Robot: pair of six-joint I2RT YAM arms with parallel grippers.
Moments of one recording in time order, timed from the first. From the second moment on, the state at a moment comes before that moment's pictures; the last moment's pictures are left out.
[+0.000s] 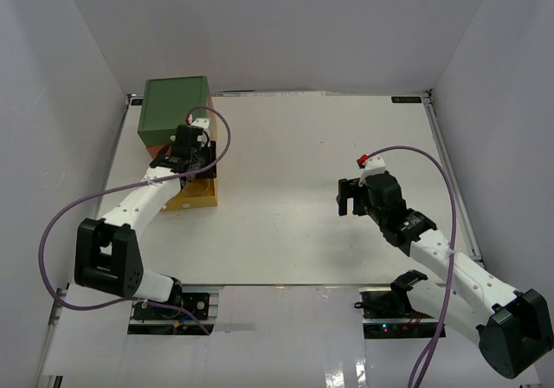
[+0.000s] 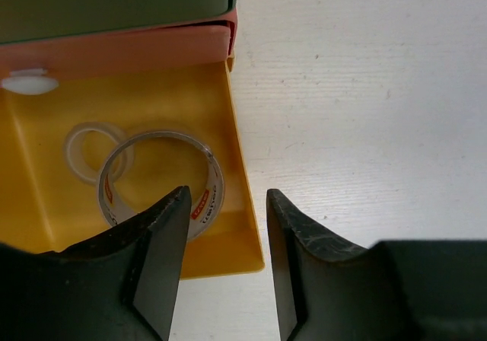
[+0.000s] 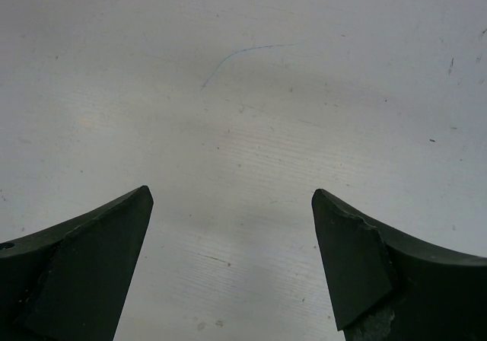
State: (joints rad) left arm -0.26 1.42 1.02 -0.40 -0.12 -0.14; right arm 0.55 0.89 0.54 -0.20 0.19 0.18
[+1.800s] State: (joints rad) left arm -0.11 1.10 0.32 0.31 -0.33 -0.92; right arm 0.55 0.84 0.49 -0.13 0.06 0.18
